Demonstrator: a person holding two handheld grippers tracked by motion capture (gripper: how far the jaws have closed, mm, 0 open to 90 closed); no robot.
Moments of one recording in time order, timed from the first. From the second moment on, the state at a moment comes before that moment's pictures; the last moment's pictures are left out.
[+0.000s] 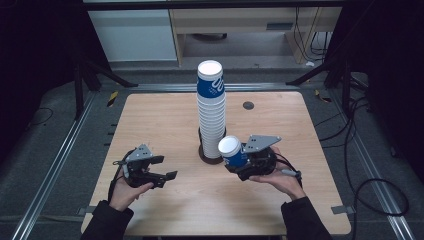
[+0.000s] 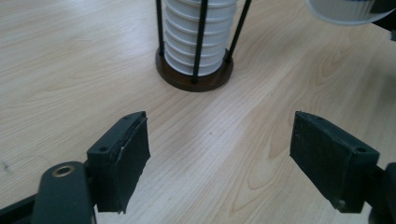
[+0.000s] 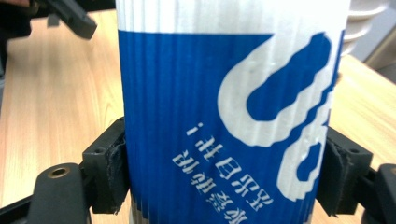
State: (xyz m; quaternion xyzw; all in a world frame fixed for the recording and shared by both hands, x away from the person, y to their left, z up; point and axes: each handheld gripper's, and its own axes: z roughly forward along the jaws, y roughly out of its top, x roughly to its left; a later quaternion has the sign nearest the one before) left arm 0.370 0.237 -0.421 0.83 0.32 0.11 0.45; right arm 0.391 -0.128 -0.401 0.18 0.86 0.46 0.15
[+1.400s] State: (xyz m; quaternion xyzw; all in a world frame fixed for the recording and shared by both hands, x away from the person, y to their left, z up) left arm 0.353 0.186 -0.400 0.87 0.22 0.04 0.45; right arm 0.380 -0.063 -0.433 0.04 0.91 0.41 0.09
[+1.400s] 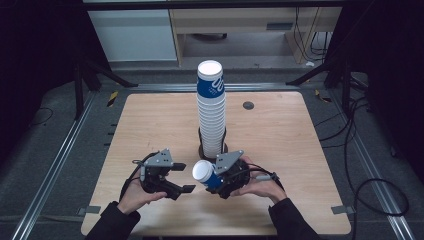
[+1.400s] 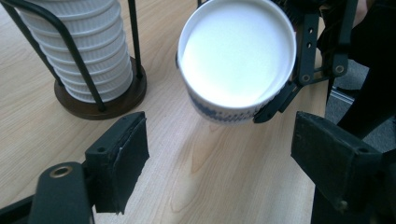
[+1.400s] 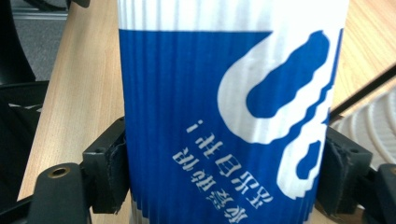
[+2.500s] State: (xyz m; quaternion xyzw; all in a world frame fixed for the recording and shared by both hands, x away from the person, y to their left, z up) left arm 0.353 0.166 -0.413 0.90 0.20 0.02 0.40; right arm 0.370 -0.029 -0.446 -0.02 0.92 0.38 0.09
